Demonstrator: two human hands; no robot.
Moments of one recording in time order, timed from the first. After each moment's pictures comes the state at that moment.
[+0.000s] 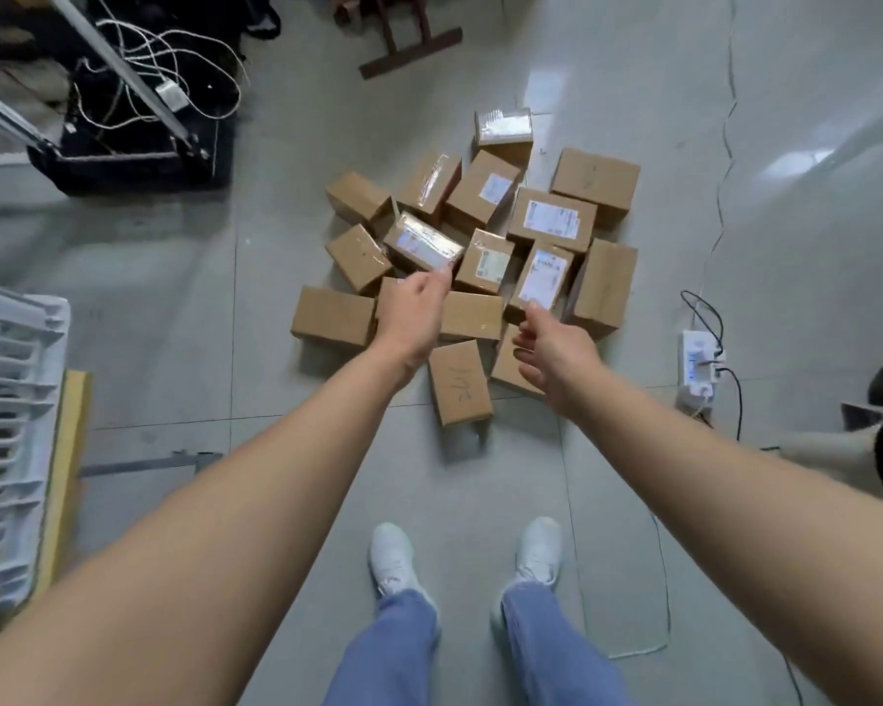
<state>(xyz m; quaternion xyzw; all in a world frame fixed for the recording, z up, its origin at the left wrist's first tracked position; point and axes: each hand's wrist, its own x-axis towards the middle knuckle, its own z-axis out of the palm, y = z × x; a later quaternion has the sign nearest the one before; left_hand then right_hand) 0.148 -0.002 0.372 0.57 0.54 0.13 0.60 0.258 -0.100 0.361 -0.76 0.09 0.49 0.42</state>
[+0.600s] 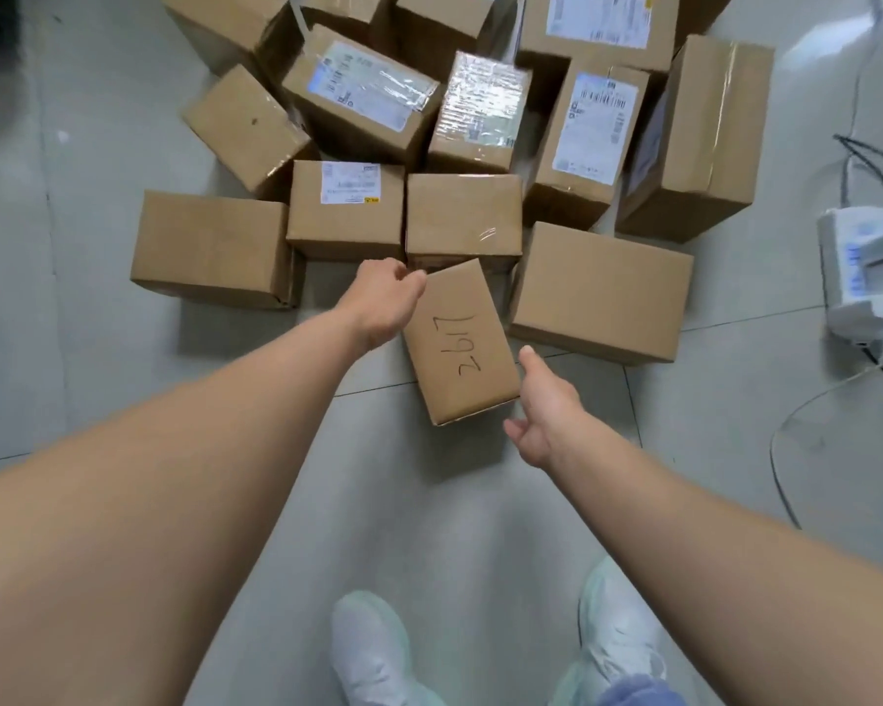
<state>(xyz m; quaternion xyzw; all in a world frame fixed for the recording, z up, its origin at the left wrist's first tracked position) 0.156 0.040 -0.020 0.73 0.48 -0.13 0.46 0.222 -0.122 -0.021 -0.69 0.34 0.50 0.39</state>
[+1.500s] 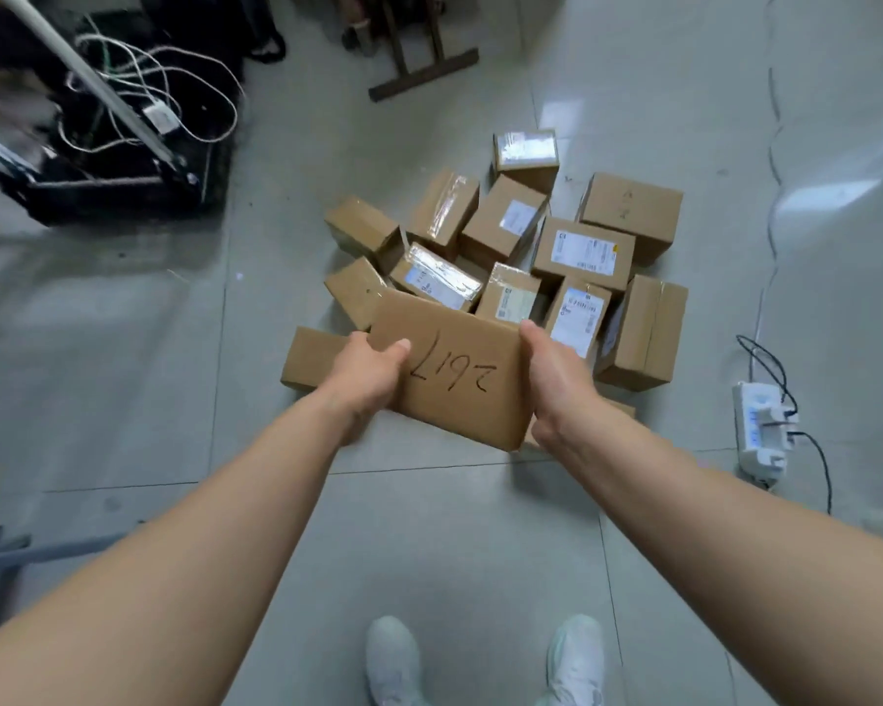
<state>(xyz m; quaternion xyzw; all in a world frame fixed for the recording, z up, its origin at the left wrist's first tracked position) 0.124 0.077 0.234 0.57 0.63 -0.01 0.52 0.265 -0.028 0.251 -0.71 0.12 0.51 0.47</state>
